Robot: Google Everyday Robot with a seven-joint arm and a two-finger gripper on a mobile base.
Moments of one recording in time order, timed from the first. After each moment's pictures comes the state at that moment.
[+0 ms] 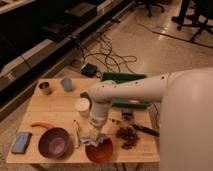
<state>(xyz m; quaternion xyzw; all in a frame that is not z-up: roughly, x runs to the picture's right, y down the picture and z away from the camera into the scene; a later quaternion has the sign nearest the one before) -0.060 0.228 0.715 -0.51 0.01 0.22 0.83</state>
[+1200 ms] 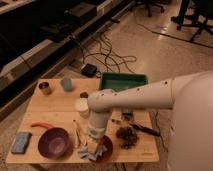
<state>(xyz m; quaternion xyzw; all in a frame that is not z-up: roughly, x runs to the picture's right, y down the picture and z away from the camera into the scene) -0.063 0.276 0.675 -0.55 -0.01 0.18 0.82</state>
